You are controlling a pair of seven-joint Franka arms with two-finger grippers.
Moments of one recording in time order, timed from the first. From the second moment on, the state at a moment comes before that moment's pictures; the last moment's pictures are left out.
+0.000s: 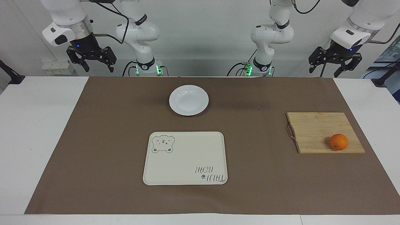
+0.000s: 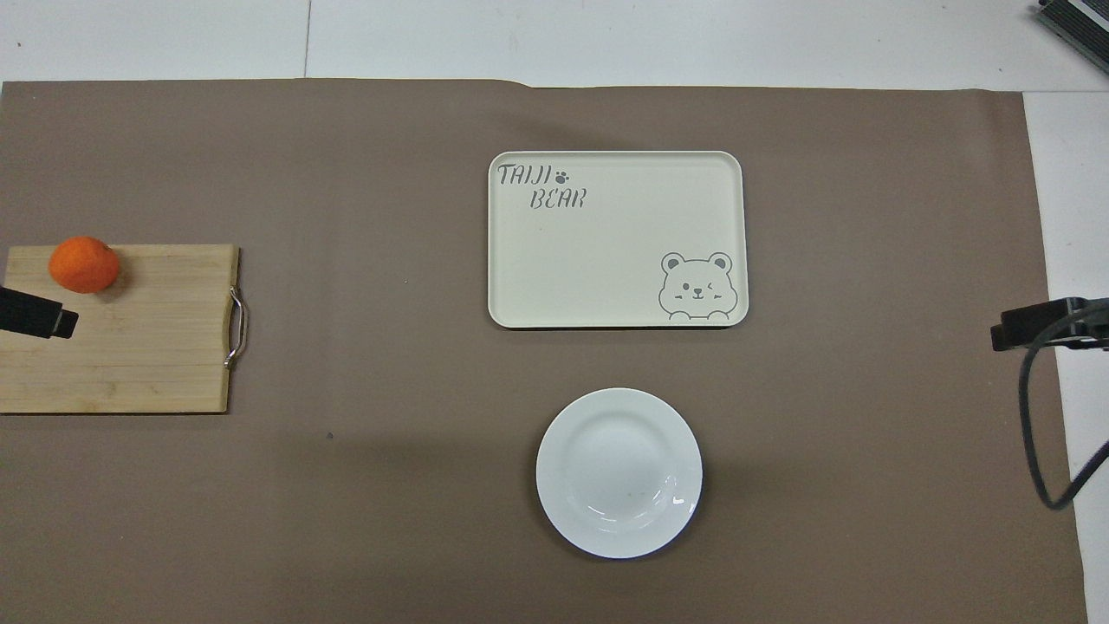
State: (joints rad) left arm -0.09 -0.02 0.07 -1.47 -0.02 1.40 0.25; right arm 0.06 -0.10 -0.09 -1.61 -0.03 1.46 0.00
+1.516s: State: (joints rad) left arm -0.09 -0.03 0.06 -1.47 -0.02 1.40 0.25; right arm 0.06 -0.10 -0.09 -1.61 -0.03 1.46 0.00
